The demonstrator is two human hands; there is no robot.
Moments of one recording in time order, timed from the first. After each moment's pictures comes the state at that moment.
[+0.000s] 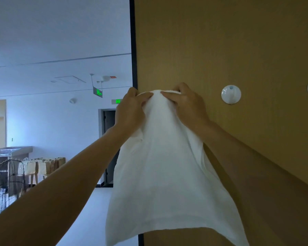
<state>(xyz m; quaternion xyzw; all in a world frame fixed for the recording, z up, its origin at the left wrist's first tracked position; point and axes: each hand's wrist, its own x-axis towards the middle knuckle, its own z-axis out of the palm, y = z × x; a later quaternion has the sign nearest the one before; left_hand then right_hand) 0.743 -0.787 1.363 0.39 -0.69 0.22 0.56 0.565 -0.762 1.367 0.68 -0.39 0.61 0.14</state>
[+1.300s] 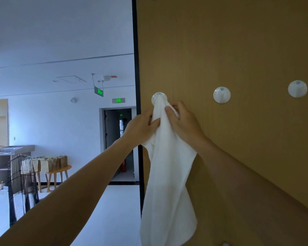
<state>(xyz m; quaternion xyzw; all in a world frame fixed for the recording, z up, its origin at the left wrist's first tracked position) 0.735 -0.749 1.322 0.41 -0.78 0.09 0.45 0.576 -0.725 1.316 0.69 -0.41 0.59 0.02</state>
